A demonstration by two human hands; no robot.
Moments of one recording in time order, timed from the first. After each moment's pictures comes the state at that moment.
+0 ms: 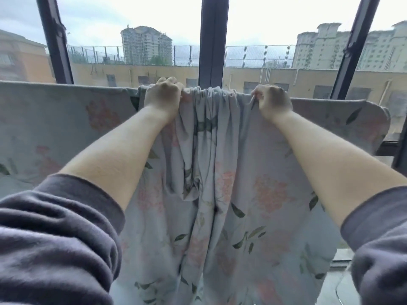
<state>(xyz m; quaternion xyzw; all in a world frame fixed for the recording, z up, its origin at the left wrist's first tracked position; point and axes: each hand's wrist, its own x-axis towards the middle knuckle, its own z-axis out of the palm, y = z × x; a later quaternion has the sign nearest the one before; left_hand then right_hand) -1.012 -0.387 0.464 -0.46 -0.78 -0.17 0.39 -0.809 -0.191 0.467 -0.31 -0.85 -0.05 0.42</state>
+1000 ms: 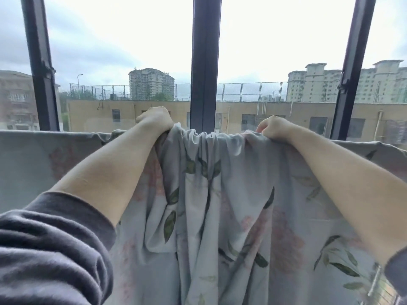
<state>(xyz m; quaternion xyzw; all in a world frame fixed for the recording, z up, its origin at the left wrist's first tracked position) -1.056 -0.288 0.530 -0.34 -0.89 -0.24 0.18 -0.821 -0.095 0.525 -0.36 -0.89 0.06 0.26</state>
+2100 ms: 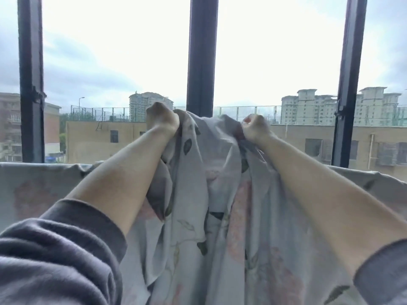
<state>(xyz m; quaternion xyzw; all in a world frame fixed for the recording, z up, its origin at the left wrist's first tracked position) -1.059 -0.226 0.592 -0.28 -0.76 -0.54 0.24 -0.891 -0.077 0.578 -0.32 -0.80 0.15 0.49</state>
